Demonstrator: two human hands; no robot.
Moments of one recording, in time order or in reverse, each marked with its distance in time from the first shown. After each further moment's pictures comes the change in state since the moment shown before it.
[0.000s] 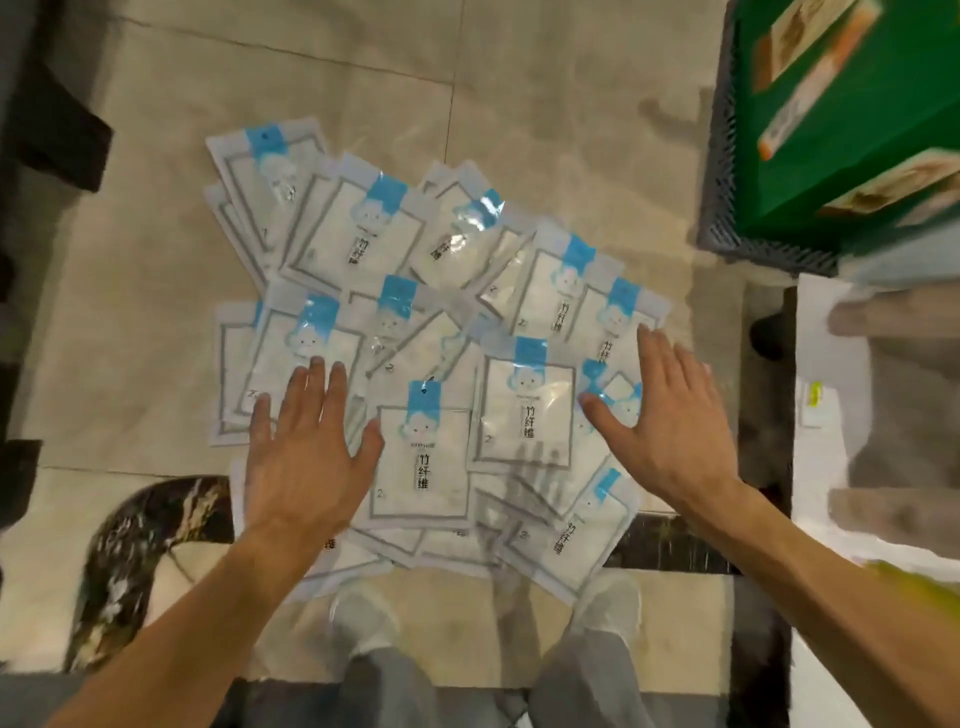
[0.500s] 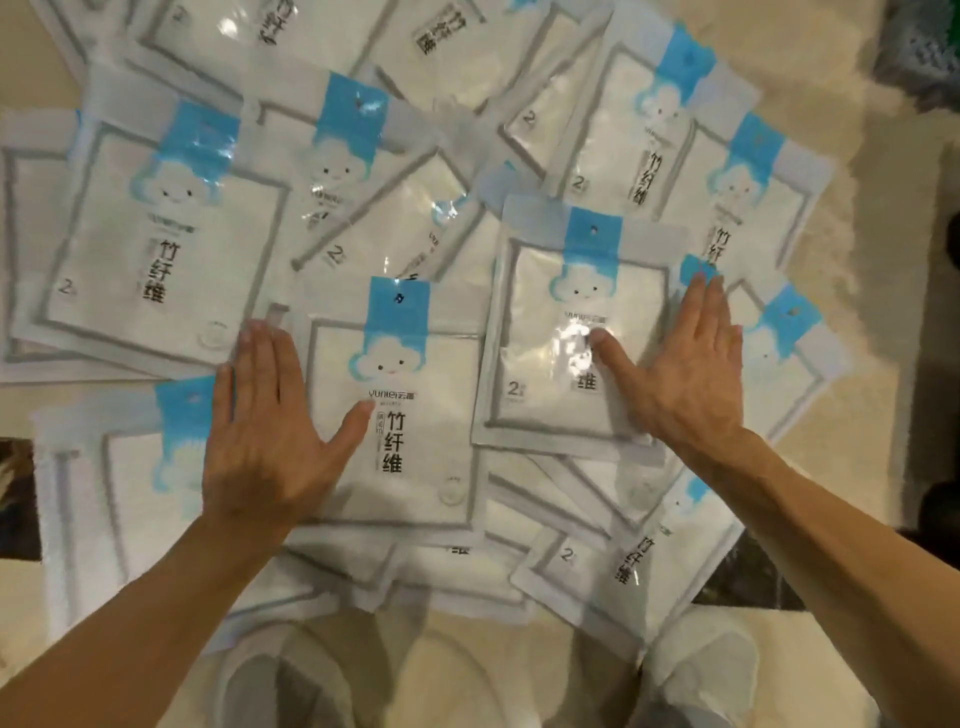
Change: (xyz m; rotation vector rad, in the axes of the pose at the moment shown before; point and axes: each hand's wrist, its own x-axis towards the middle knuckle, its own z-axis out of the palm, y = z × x) left_hand 0.062 -0.013 0.287 -0.167 0.109 -0.068; right_hand 0.094 0.053 0.287 0.114 0.046 0.172
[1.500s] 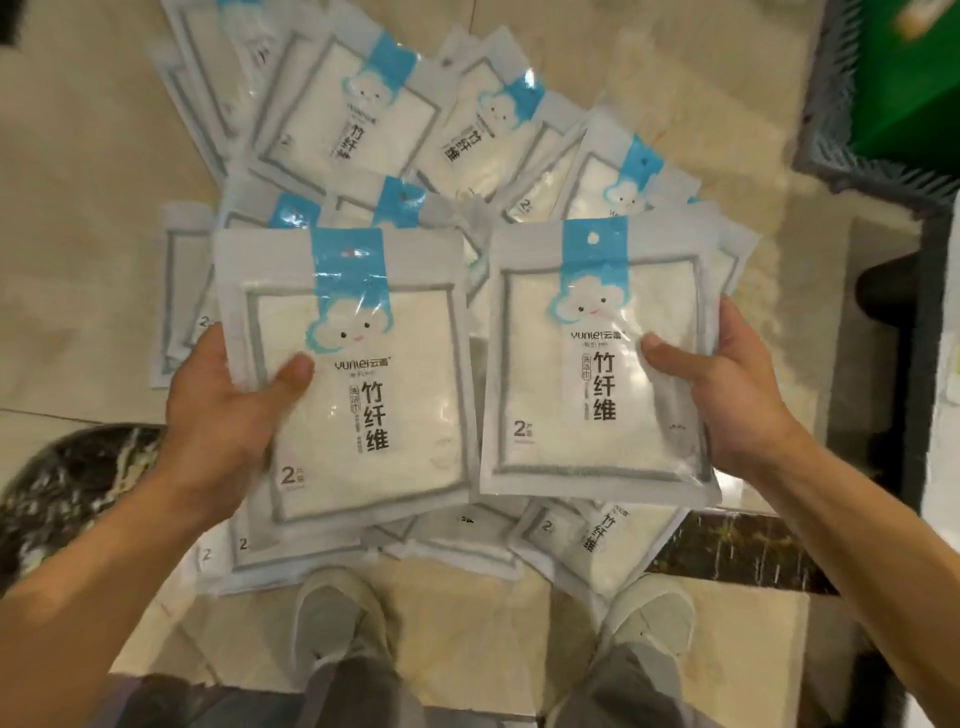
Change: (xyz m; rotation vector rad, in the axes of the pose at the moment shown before) left_hand -0.024 0.015 -0.185 -1.263 0.054 -0.393; right_hand -0.054 -0.041 -0.164 1.178 -0.212 0.128
